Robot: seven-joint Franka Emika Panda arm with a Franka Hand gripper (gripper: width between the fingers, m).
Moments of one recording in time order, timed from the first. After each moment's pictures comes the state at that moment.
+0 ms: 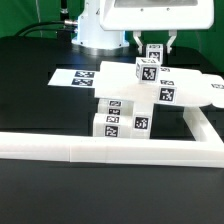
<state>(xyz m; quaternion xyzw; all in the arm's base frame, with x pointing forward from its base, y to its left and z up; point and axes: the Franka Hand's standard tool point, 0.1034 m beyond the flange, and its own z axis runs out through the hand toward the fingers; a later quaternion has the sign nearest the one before) 0.462 0.083 0.103 -0.99 0.10 -0.01 0.05</state>
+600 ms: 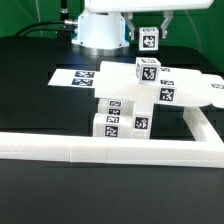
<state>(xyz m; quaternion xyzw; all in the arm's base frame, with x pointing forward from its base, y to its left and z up) 0.519 0.057 0.141 -1.00 0.06 -0.01 0.05</state>
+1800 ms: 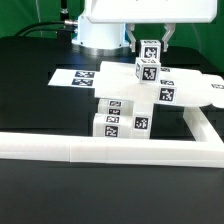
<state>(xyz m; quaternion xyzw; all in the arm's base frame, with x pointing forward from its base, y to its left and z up) 0.535 0.055 0.125 -1.00 0.03 -0.03 0.03</state>
